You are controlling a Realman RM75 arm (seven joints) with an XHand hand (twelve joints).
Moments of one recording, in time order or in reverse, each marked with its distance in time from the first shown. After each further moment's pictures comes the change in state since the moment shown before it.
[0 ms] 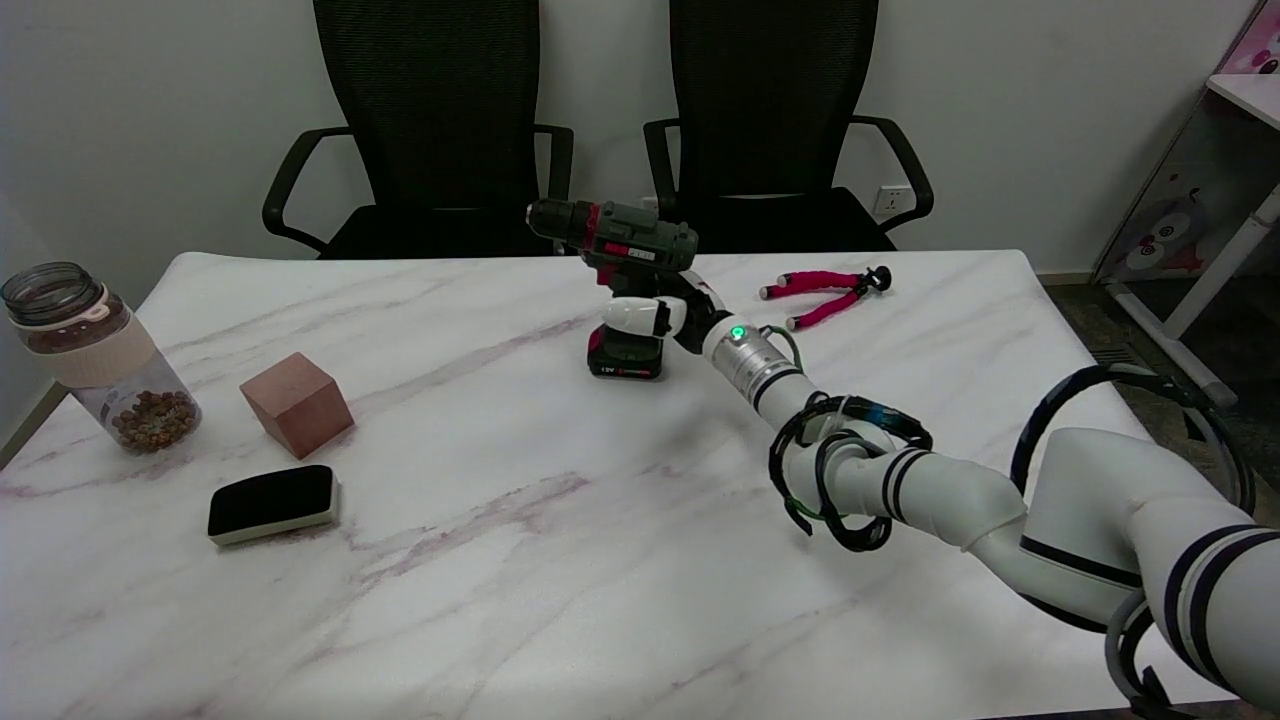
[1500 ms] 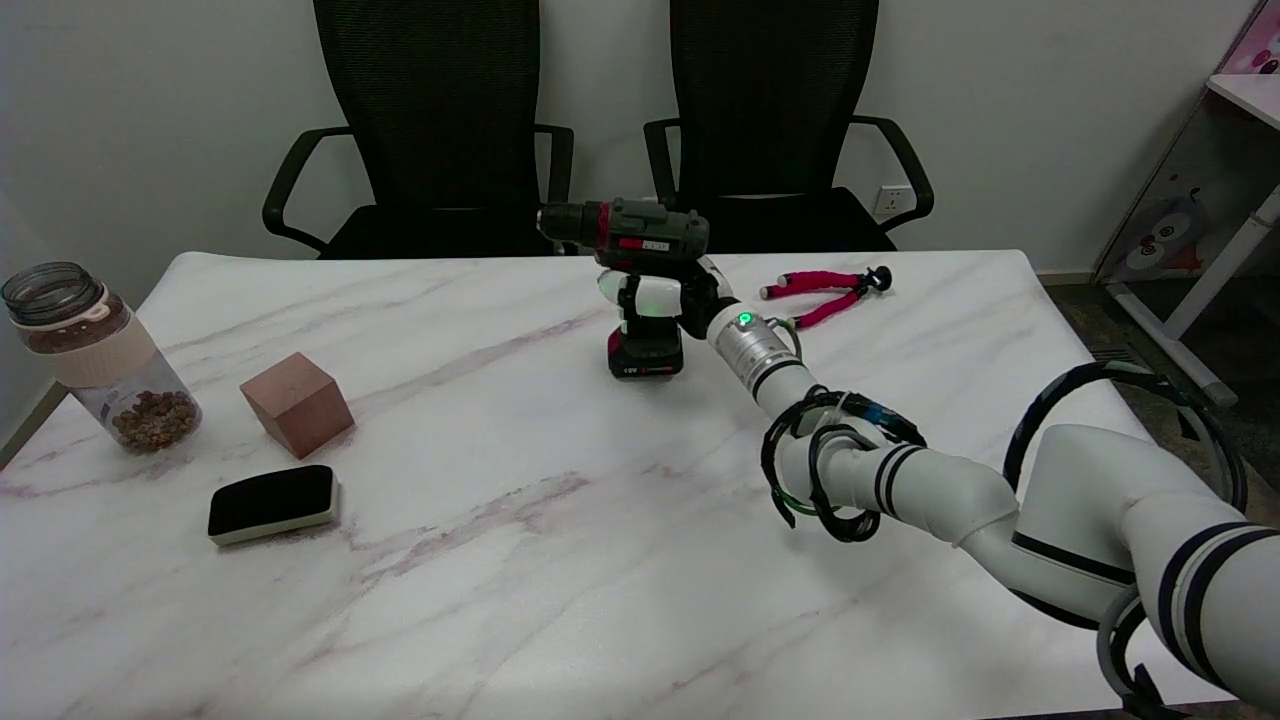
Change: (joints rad) arm 0.013 -0.017 0.019 0.008 0.108 0.024 -0.006
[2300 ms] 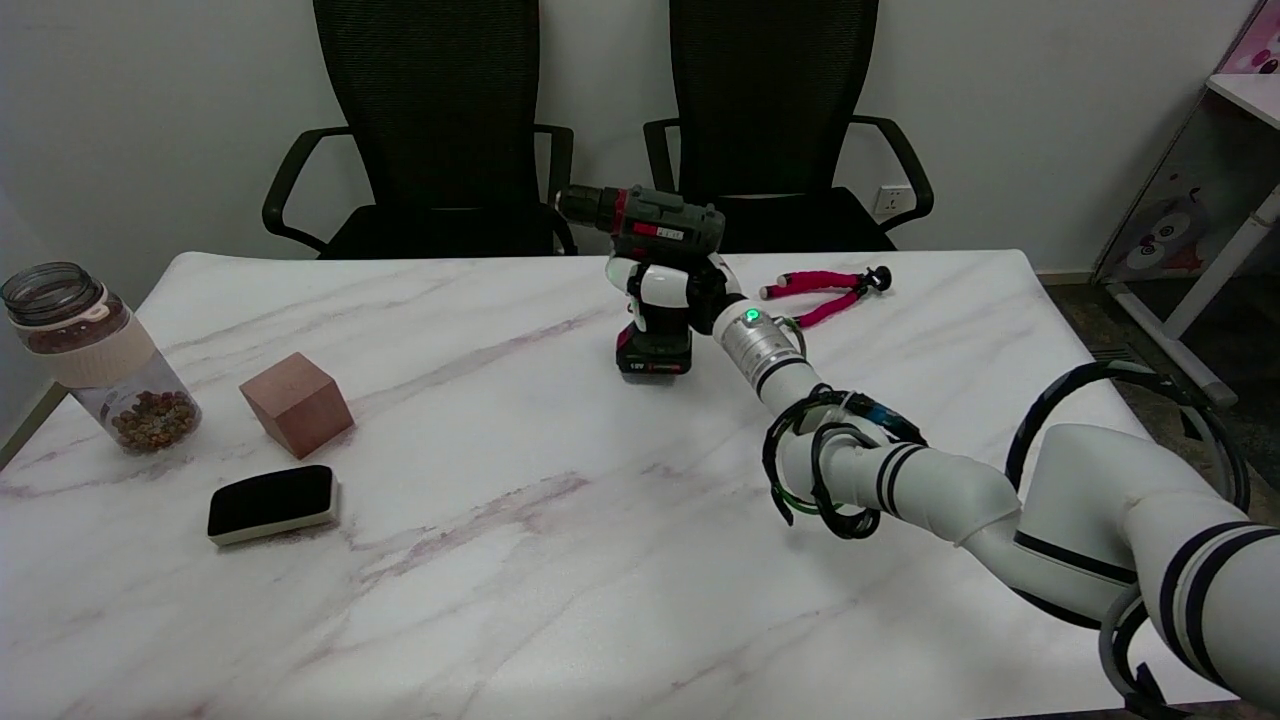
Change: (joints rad) arm 0.000 0.005 0.000 -0.005 0.051 0.009 -0.002
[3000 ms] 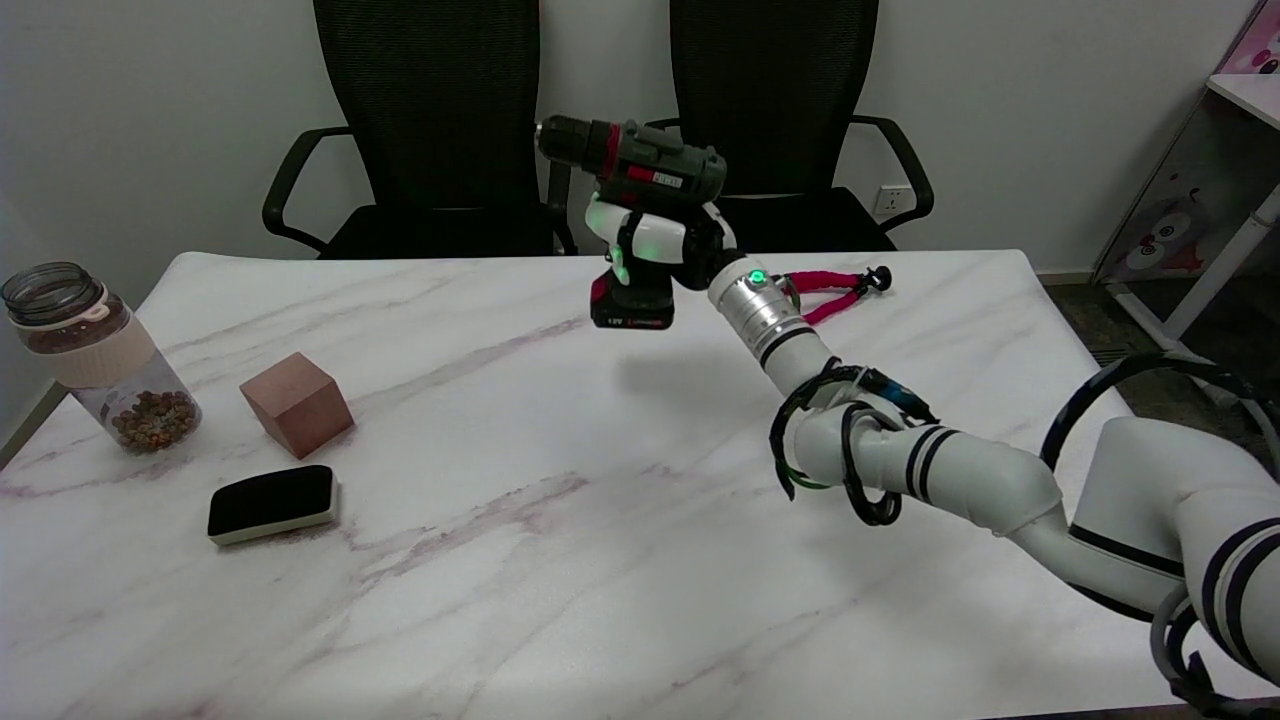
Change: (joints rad) arm -0.018 0.124 -0.003 -0.284 0.003 0.056 0.000
